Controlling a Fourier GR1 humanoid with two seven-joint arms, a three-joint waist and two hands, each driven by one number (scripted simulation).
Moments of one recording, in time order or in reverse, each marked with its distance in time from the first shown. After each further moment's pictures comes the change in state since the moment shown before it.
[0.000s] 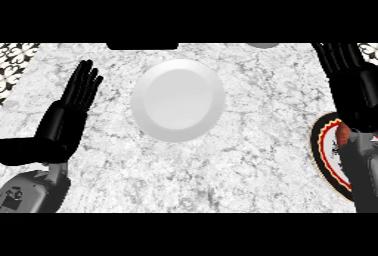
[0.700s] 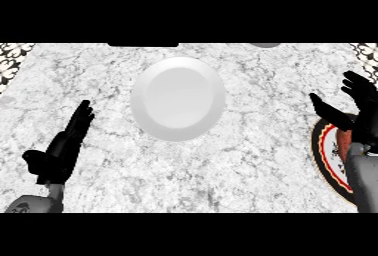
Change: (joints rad) left arm 0.167 0.020 0.015 0.228 -0.045 -0.040 -0.080; right arm 0.104 0.008 -0.165 0.414 0.271 -0.419 -0.141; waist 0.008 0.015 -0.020
